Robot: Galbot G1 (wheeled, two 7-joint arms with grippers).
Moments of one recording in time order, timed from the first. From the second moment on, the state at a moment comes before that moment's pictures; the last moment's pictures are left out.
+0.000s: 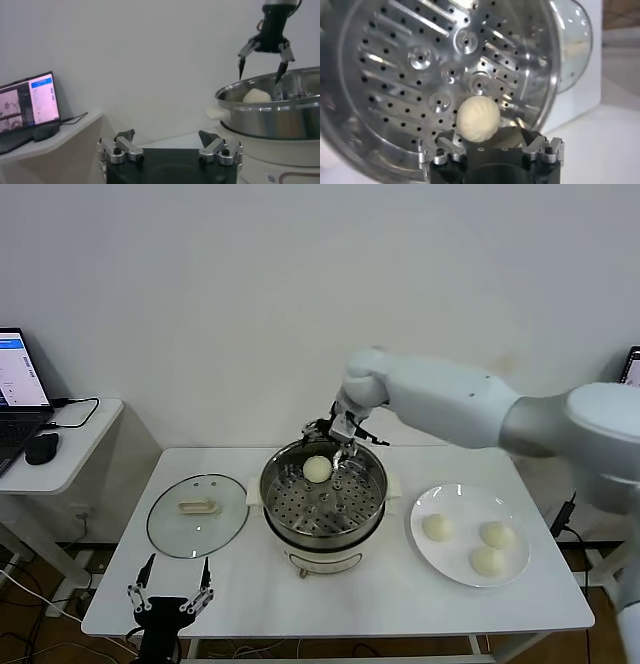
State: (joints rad) left arm 1.85 -1.32 -0.53 -2.24 0.06 -0.01 -0.25; right arm 0.68 1.12 -1.39 1.24 0.09 0.17 -0.92
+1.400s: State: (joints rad) left arm 1.86 -1.30 -0.56 -2.23 0.07 0.02 -0.26; right arm 0.17 0.58 -1.01 1.43 -0.04 -0.23 -1.00
